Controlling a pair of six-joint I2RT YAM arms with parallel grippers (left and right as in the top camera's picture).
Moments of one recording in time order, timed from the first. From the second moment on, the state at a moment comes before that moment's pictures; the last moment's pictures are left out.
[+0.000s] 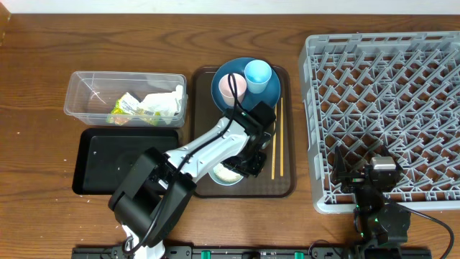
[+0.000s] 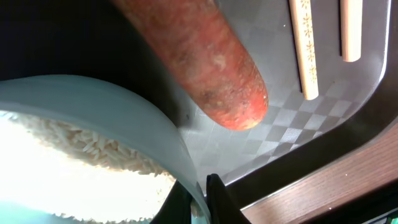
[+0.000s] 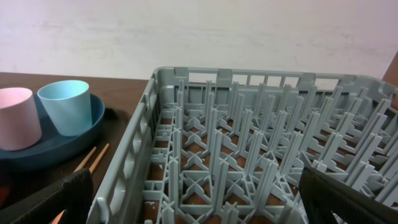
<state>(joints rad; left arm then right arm) -0.73 1.90 1.27 -1.00 0.24 -0.23 0.03 0.01 0.01 -0.07 0.01 -0.02</state>
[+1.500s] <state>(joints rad) -0.65 1.73 1.29 -1.05 0.17 -0.21 0.03 0.01 0.01 -0.07 0.01 -0.02</state>
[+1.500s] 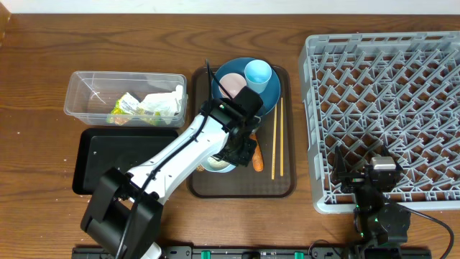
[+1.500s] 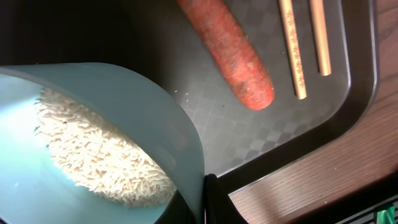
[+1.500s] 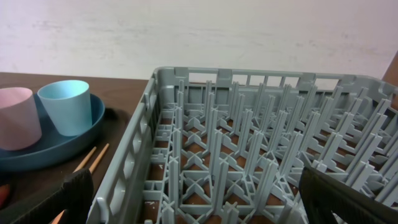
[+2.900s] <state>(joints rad) 0.43 1.40 1.16 -1.18 0.75 0.11 0.03 0.01 0.01 -0.07 0.01 -0.02</state>
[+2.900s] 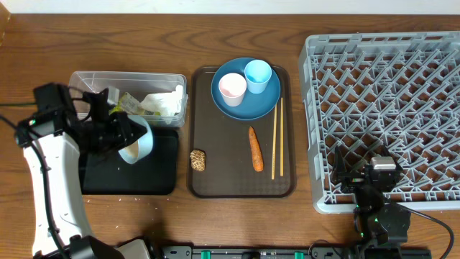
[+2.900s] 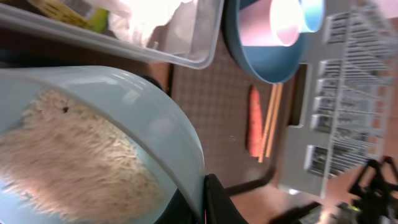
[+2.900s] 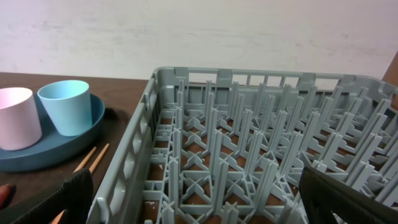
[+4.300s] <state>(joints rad) 0.95 1.40 0.75 -1.05 1.49 0.54 0.03 0.01 0.01 -0.07 0.01 -0.02</state>
